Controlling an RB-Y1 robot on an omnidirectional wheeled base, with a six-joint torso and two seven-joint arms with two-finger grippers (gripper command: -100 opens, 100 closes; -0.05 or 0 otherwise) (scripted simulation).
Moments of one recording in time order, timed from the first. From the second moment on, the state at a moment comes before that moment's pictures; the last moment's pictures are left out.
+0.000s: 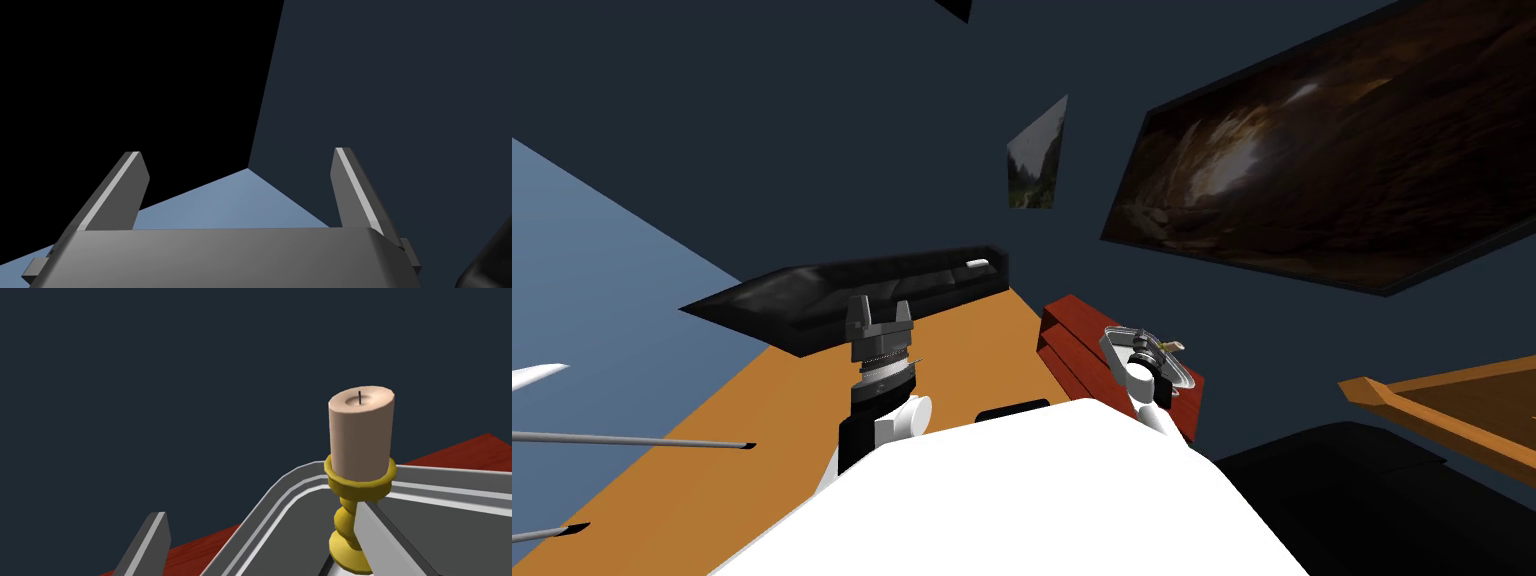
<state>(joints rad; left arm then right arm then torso) 0.46 -0.01 -0.03 -2.23 0.08 -0.57 -0.03 0.24 -0.28 -0.40 -1.42 -1.56 -0.56 -0.93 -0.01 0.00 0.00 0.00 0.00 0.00</state>
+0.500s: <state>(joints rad) 0.46 -0.01 -0.03 -2.23 0.08 -0.57 -0.03 0.23 -0.36 -0.44 -1.41 -1.68 -0.50 -0.84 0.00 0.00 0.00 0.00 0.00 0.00</state>
